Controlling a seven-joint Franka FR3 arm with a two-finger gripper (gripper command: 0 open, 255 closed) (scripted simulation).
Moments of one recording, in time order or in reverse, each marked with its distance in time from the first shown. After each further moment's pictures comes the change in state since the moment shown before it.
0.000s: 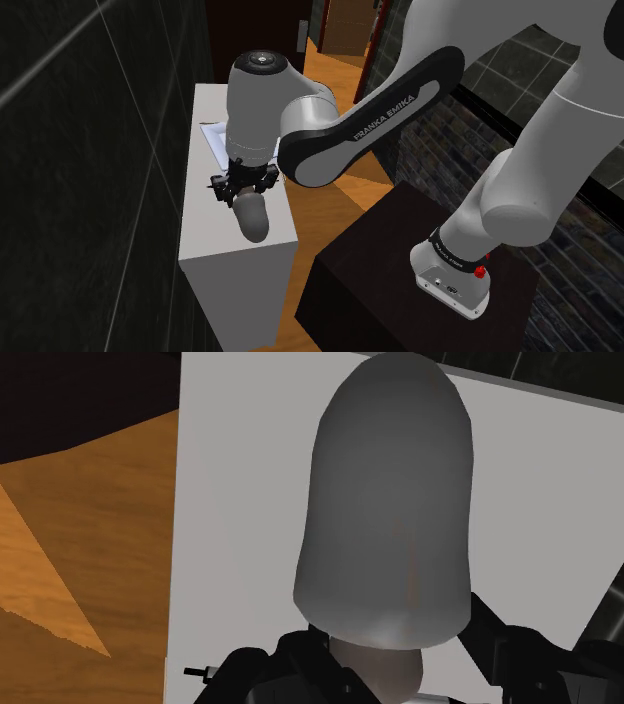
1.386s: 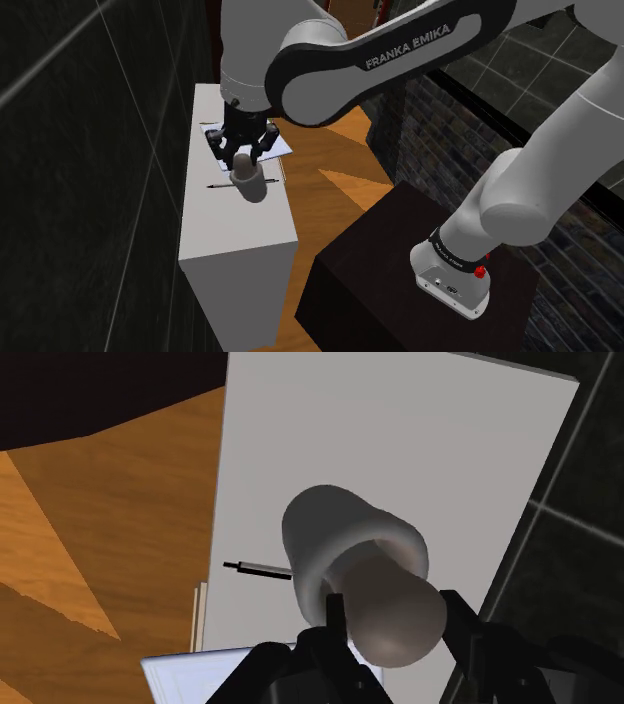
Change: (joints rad) arm -0.029 -0.135 -0.016 0.123 0.146 -0.226 -0.162
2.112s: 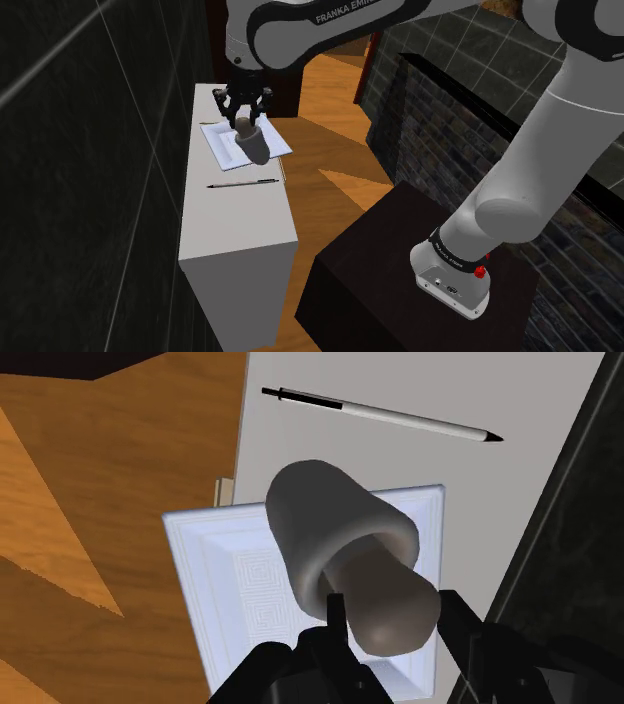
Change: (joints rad) arm -0.108 0.175 -0.107 0.212 -0.052 -0.043 -0.198
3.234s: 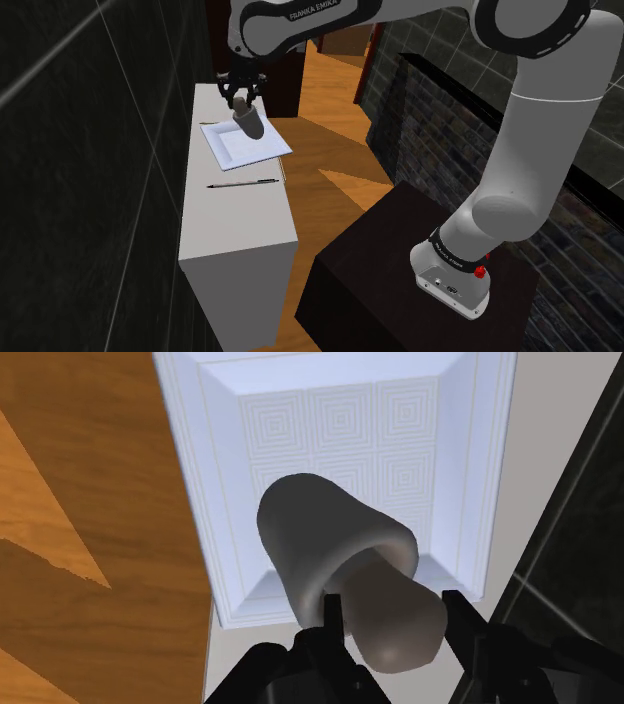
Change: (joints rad) arm -0.056 0.227 -0.070 0.243 -0.057 0.023 -0.123
